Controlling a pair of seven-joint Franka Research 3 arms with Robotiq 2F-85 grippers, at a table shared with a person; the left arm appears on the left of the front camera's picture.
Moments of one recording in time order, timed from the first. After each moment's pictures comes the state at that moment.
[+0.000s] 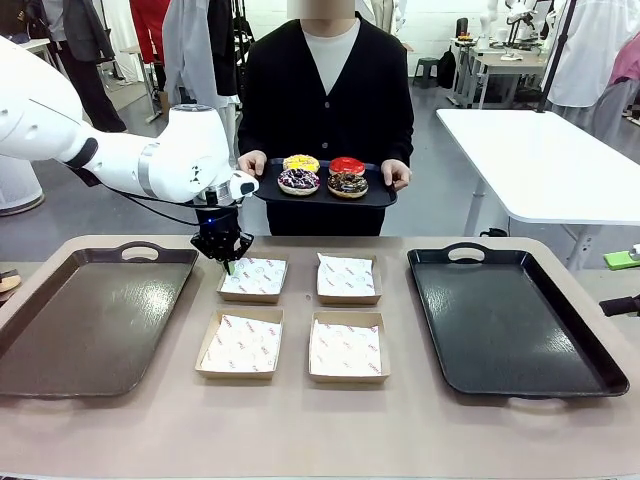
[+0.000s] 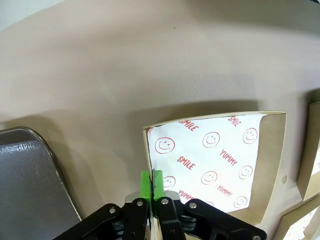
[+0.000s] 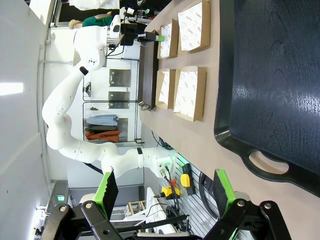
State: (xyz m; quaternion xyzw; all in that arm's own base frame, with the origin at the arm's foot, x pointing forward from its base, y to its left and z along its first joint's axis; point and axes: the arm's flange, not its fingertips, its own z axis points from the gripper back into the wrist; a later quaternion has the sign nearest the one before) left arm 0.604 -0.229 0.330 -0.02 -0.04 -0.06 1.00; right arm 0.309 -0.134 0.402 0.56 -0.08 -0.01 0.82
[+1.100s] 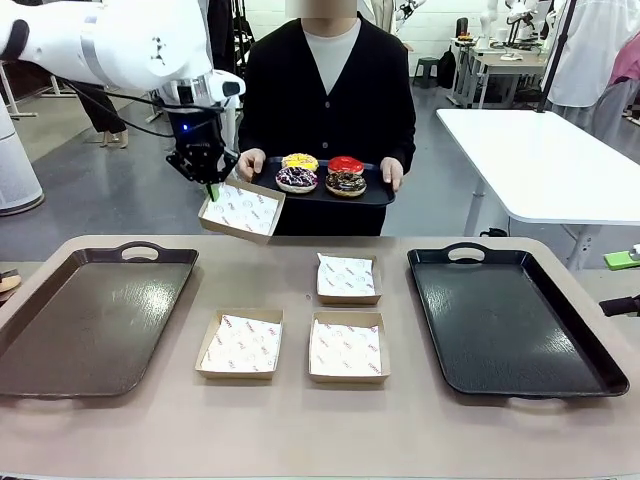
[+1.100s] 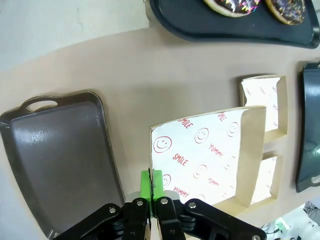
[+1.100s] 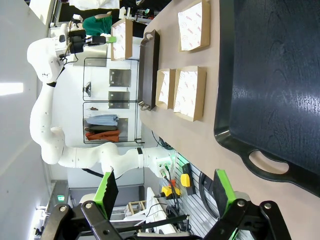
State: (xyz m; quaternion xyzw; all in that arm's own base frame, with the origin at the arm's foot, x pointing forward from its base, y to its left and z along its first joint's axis) left arm 0.564 -0.228 0.526 -0.01 -0.08 -0.06 0.99; right arm 0.309 -0.134 0.401 0.57 -0.08 -0.01 0.82
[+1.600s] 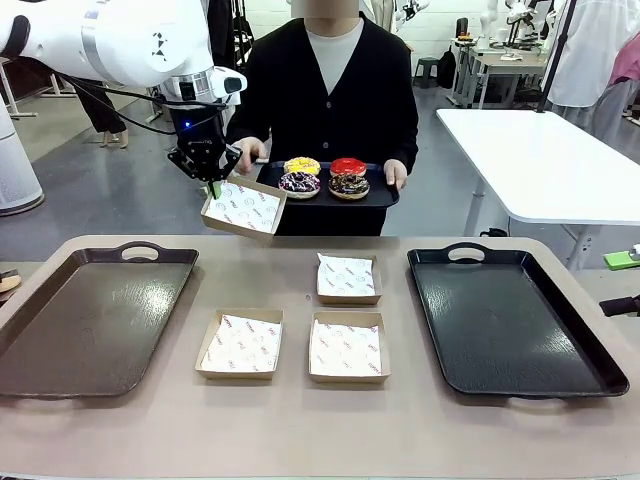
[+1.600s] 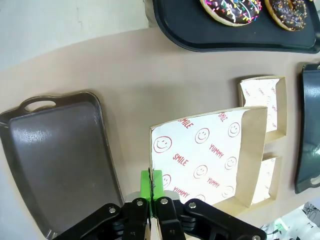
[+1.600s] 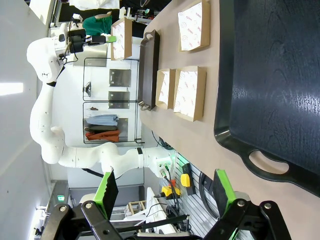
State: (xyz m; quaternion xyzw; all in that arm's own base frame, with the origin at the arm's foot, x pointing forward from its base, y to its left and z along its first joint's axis) left arm 0.565 -0.231 0.524 -0.01 -0.08 -0.06 1.00; right arm 0.309 -0.134 0.401 0.57 -0.08 -0.01 0.82
